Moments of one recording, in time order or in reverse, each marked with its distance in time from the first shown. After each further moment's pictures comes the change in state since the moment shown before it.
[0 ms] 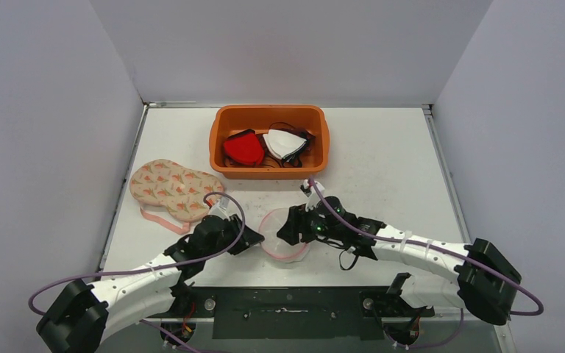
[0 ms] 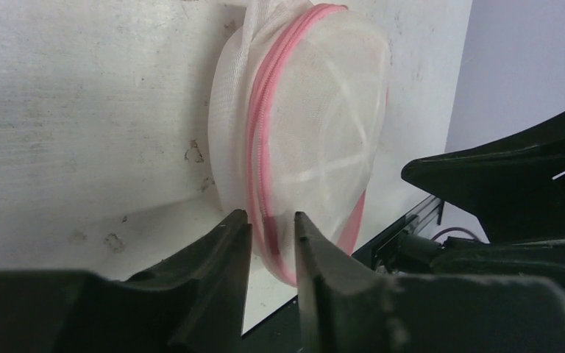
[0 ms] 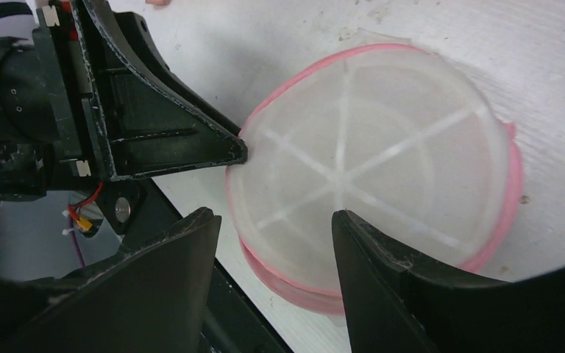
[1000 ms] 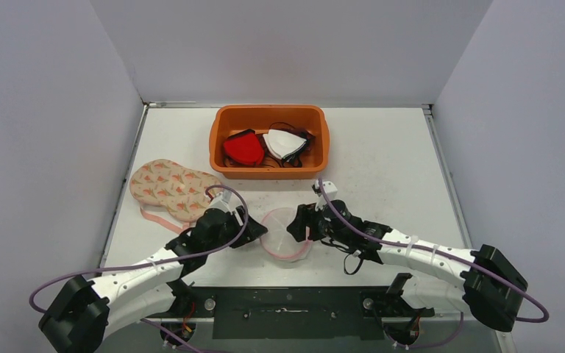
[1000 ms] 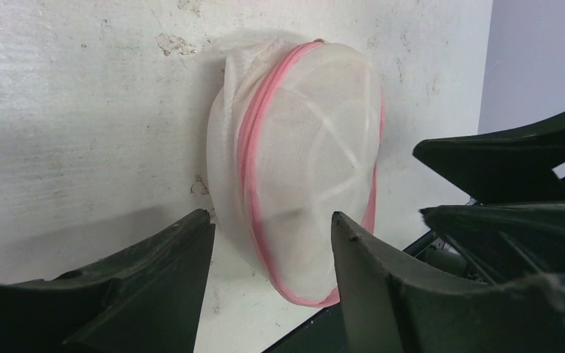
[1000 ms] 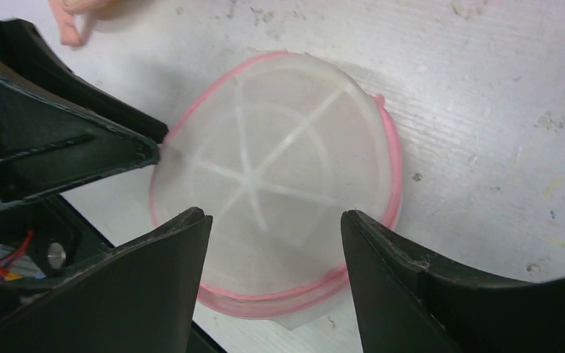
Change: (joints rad) left arm 0.010 0.030 0.088 -0.068 -0.049 0.124; right arm 0.002 -0.047 -0.039 -0.005 0.174 -0.007
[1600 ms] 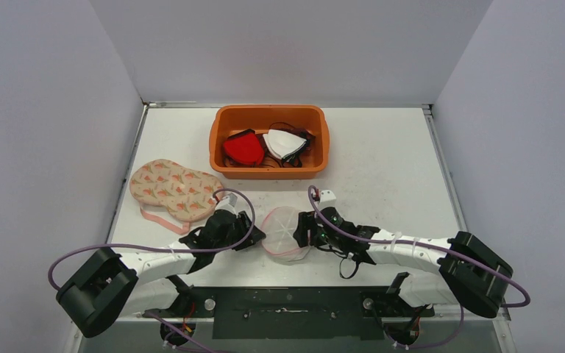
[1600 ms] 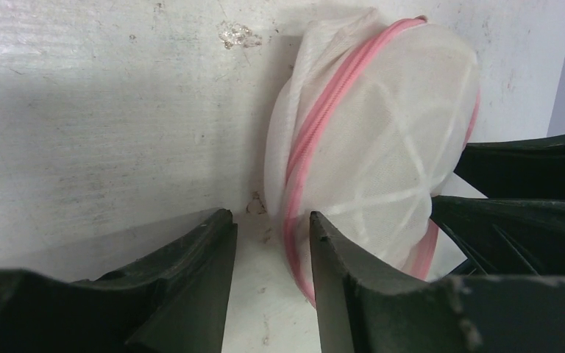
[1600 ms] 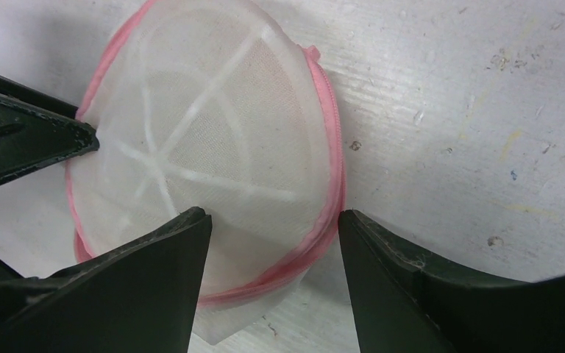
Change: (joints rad) left arm 0.000 0.230 -0.029 0.159 -0.017 0.038; right arm -0.001 0.140 -0.072 0.045 0.098 0.000
